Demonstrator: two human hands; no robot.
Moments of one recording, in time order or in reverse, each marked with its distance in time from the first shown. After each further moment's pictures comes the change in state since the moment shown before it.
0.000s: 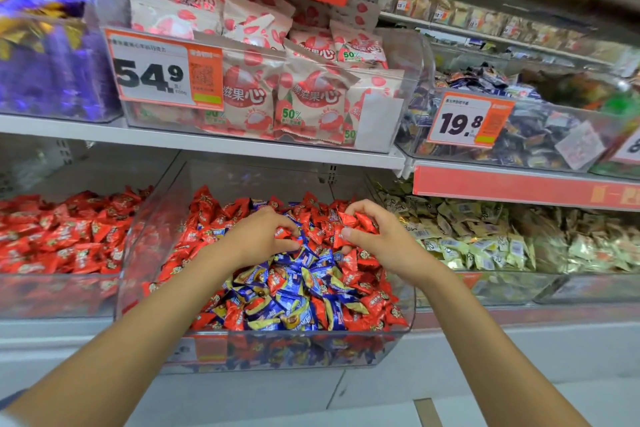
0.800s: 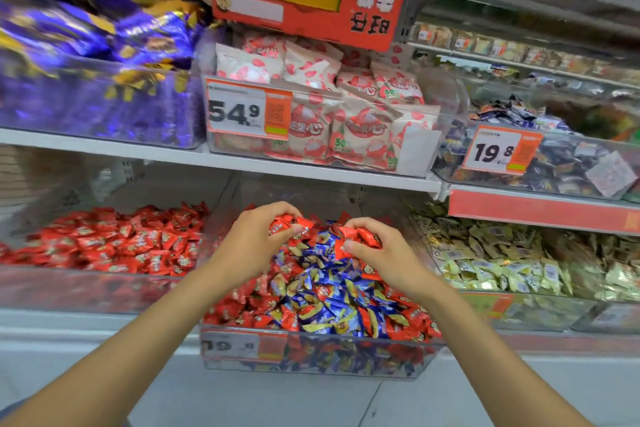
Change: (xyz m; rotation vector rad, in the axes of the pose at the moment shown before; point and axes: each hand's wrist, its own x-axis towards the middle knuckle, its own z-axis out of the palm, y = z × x) left_hand -0.084 -0.015 -0.047 -0.364 0.487 0.106; right_hand 0.002 -0.032 0.052 -0.093 0.002 -0.124
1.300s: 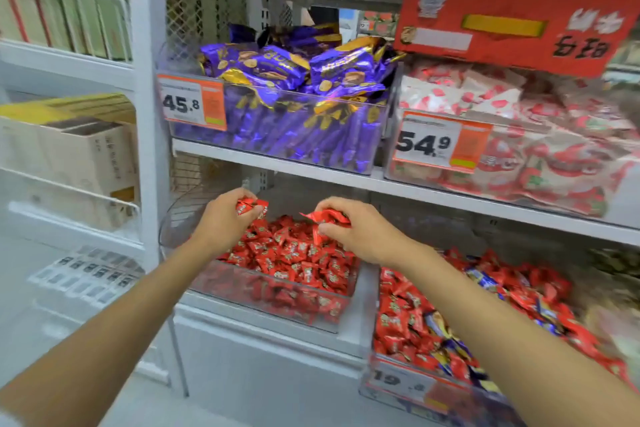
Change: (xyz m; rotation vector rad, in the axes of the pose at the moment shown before) left_hand -0.039 -0.169 -0.200 0.183 0.370 -0.381; right_hand 0.127 -0.111 0.195 -0.290 -0.255 -0.373
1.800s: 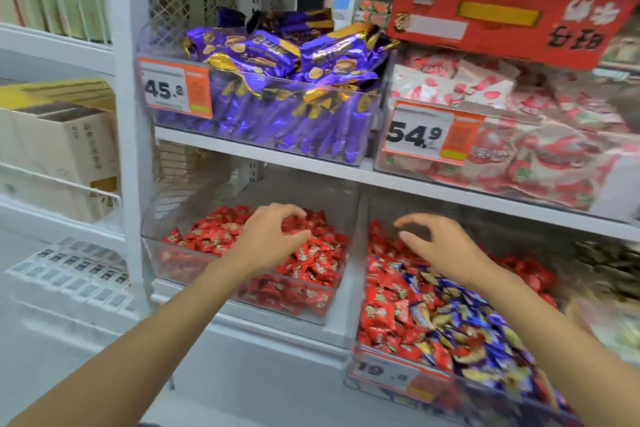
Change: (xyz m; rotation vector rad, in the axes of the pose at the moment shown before) left_hand -0.030 0.038 0.055 0.083 -0.210 0.156; right_hand -0.073 0.064 -0.062 -0.256 0.109 0.241
